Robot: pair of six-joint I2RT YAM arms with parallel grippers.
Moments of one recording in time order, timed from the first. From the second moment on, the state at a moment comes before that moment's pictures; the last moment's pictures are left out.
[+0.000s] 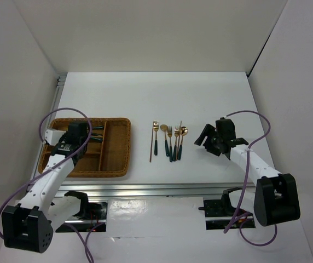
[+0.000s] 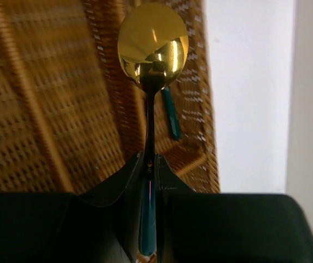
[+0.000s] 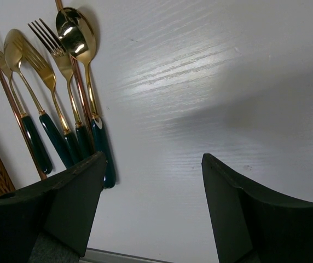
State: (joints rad) left arm -0.13 0.96 0.68 -0.52 -0.57 -1.48; right arm 0.14 1.18 0.60 -0.31 -0.09 0.67
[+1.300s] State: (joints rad) left arm -0.25 1.08 0.83 -0.19 -0.07 -0.96; right arm 0.14 1.22 0.59 -0.28 -0.10 0.67
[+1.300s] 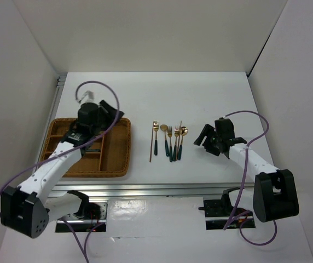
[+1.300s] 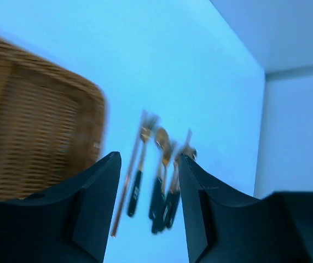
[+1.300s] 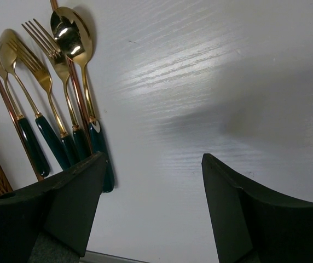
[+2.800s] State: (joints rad) left arm -0.70 2.00 1.27 -0.11 0.03 -0.77; right arm 0.14 1.18 0.58 -0.31 -0.03 0.66
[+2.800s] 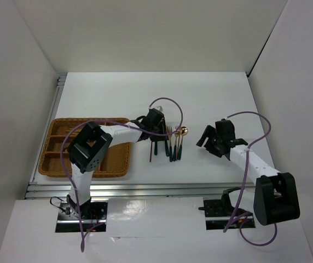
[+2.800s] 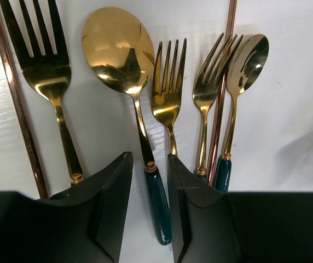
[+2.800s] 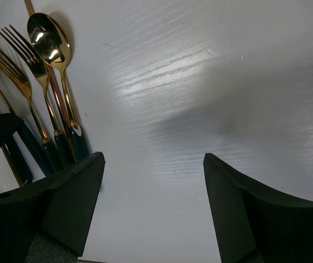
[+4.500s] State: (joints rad) left arm -0.03 1.04 0.67 -0.46 -0.50 -1.39; right arm 0.14 1.19 0.58 -0.30 -0.05 0.65
